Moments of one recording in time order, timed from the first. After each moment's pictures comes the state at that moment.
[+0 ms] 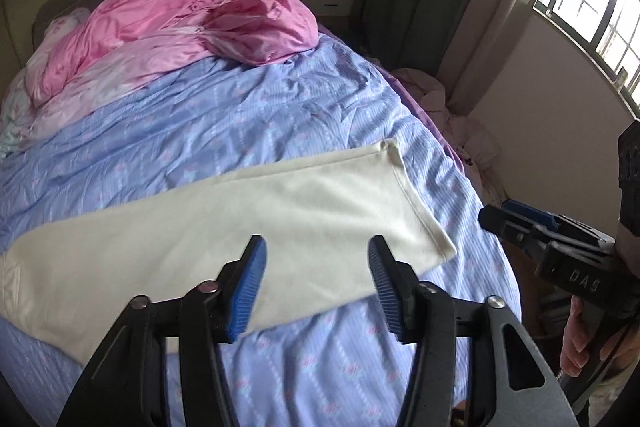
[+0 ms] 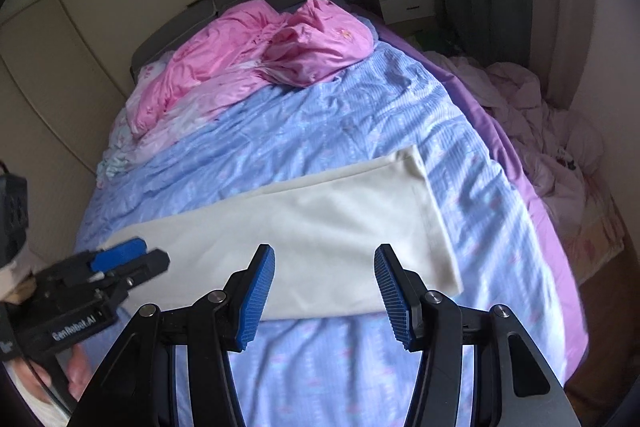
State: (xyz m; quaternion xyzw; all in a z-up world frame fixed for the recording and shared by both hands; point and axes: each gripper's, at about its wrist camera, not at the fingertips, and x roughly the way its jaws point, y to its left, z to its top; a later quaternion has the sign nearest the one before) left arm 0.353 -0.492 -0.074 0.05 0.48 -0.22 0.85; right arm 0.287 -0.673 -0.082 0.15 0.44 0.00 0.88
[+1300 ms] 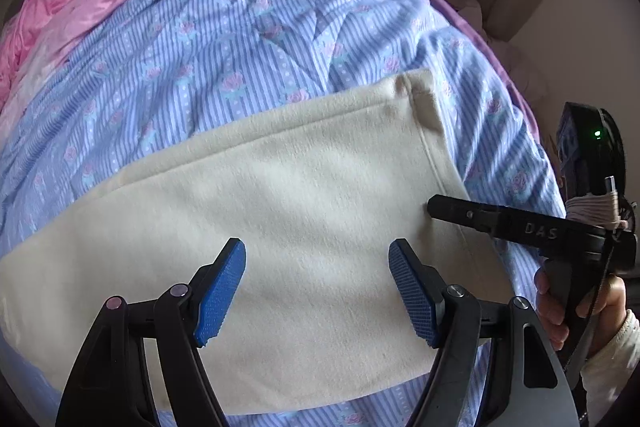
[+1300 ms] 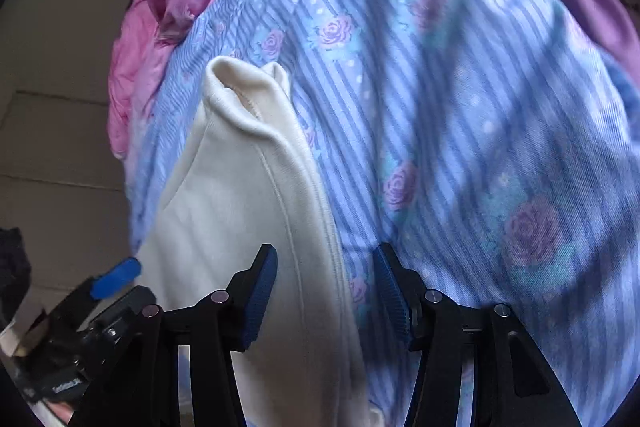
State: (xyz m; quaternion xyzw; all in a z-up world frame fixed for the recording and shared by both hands) left arm 0.457 -0.634 -0.231 0.13 0.60 -0.17 0.77; right arm 0.408 -0.819 -0.330 0.38 0.55 0.10 0.74
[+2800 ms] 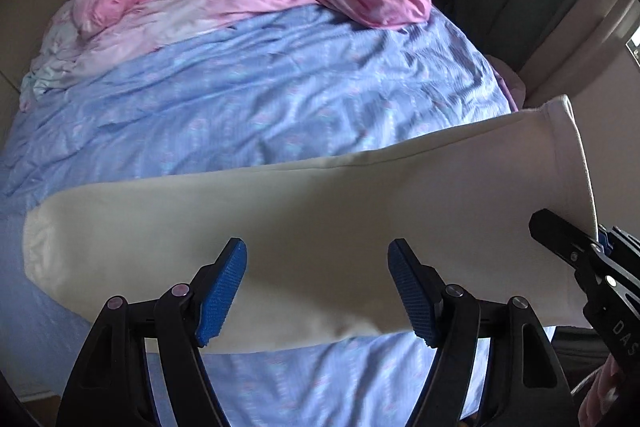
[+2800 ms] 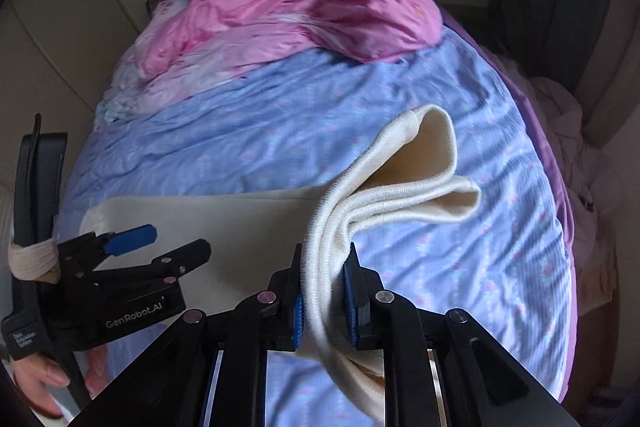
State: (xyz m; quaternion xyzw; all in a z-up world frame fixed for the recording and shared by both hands) left arm 0.445 -0.379 -0.101 0.02 0.57 -0.10 0.81; right arm 0.402 -0.542 -0.072 0.07 0.51 0.05 0.86
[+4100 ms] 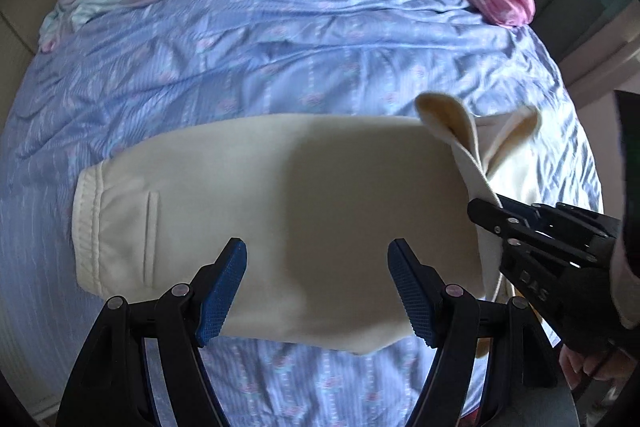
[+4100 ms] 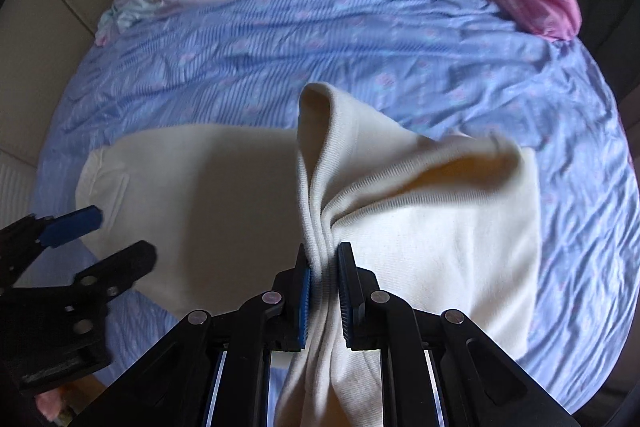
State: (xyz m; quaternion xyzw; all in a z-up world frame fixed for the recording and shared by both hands) left arm 0.460 -0.049 -0.174 0.00 0.62 -0.09 0.78; right arm 0.464 -0.211 -0.193 -0.01 0.62 0.04 0.79
